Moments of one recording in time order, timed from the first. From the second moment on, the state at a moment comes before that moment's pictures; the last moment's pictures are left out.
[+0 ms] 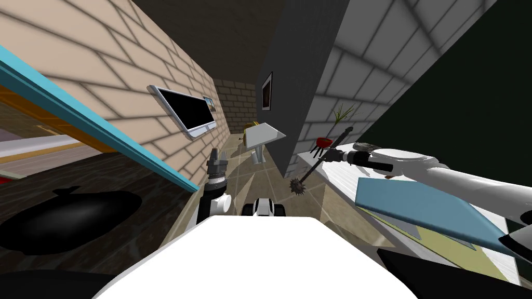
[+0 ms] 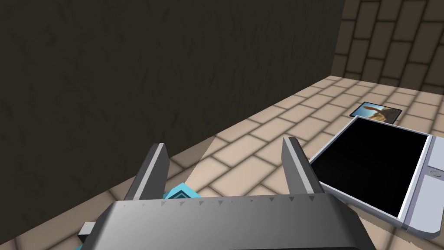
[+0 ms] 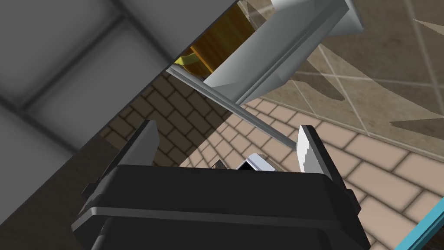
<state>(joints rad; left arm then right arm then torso) 0.45 -0.02 -0.05 -2.21 0.01 -0.55 -0.10 -0.51 -1.59 0.78 -1.10 0.35 -0.65 0.61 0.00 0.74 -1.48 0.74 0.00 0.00</state>
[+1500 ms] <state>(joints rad) 0.45 -0.02 -0.05 -2.21 0.01 -0.55 -0.10 -0.36 -1.77 0.76 -1.29 0.47 -0.65 0.60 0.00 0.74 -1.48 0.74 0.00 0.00</state>
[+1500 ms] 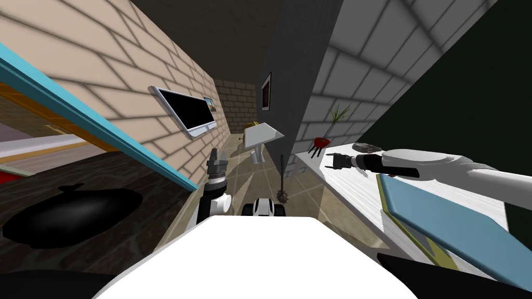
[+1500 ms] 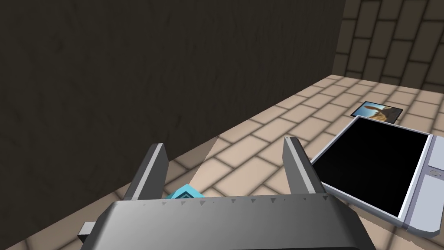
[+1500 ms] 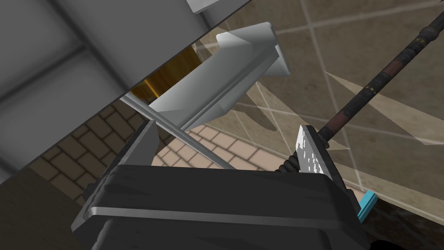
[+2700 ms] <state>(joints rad) 0.45 -0.02 -0.05 -2.21 0.01 -0.55 -0.10 -0.05 -1.94 0.42 -1.66 0.52 -0.51 0.45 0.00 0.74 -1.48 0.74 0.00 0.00</state>
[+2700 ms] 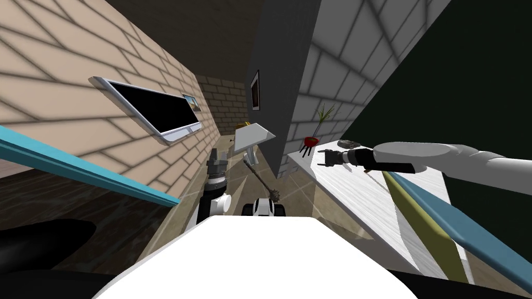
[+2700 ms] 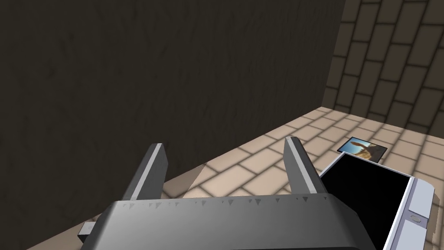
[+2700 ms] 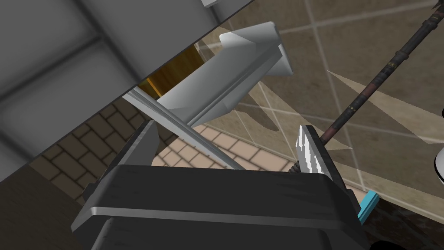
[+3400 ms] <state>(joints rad) 0.45 -0.02 -0.05 -2.21 0.01 -0.55 -0.10 0.03 -1.99 0.33 -1.76 0.50 -0.47 0.42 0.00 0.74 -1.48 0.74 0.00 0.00</state>
